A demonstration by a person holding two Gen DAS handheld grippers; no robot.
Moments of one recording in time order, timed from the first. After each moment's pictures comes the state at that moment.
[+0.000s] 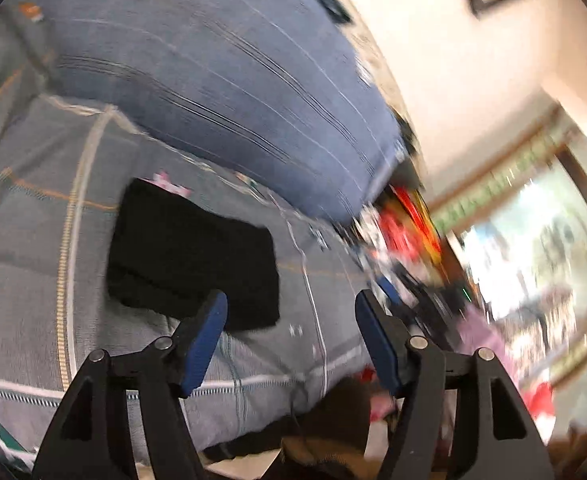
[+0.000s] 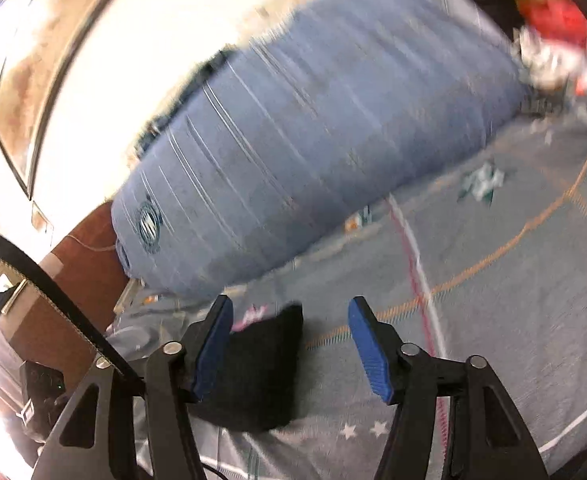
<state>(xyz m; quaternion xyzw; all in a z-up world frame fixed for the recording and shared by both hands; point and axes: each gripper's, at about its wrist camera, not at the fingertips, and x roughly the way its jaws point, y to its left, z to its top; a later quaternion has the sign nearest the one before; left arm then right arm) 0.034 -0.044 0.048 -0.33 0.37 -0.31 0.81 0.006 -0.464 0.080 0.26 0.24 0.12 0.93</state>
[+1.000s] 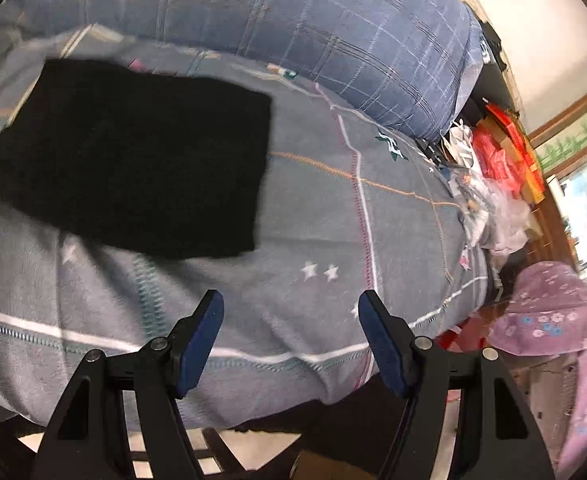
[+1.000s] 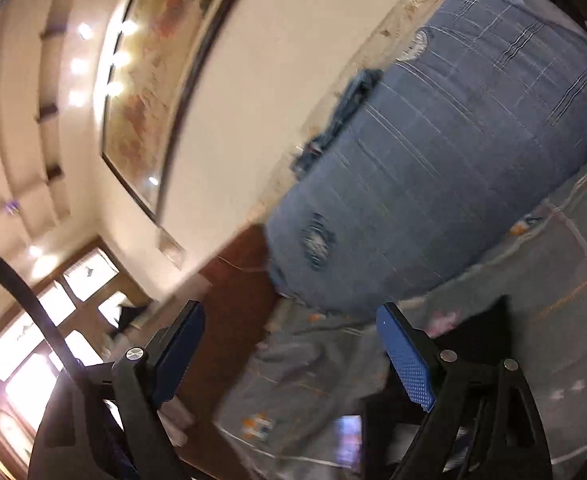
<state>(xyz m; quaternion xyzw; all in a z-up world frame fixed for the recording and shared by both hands) 0.027 -0.233 -0.015 -0.20 0.52 -0.22 0.80 -0.049 -0.356 0.143 0.33 0.16 0.31 0.88</state>
